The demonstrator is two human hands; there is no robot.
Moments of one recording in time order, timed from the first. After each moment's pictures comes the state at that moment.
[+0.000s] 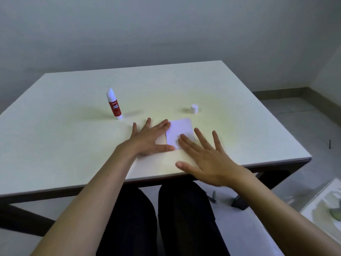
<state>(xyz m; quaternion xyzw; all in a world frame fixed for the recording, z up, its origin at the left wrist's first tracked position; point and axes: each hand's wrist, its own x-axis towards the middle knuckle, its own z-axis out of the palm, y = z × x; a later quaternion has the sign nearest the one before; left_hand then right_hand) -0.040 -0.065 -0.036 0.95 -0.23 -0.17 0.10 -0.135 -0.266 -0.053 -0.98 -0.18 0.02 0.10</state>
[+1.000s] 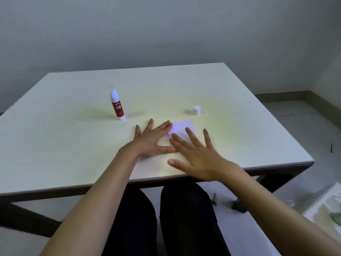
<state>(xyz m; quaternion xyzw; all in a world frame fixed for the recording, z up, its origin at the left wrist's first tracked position) -0.044 -0.064 -0.038 0.95 -0.21 -0.17 0.17 -0.114 -0.248 -0.052 -0.97 -0.20 0.06 0.11</state>
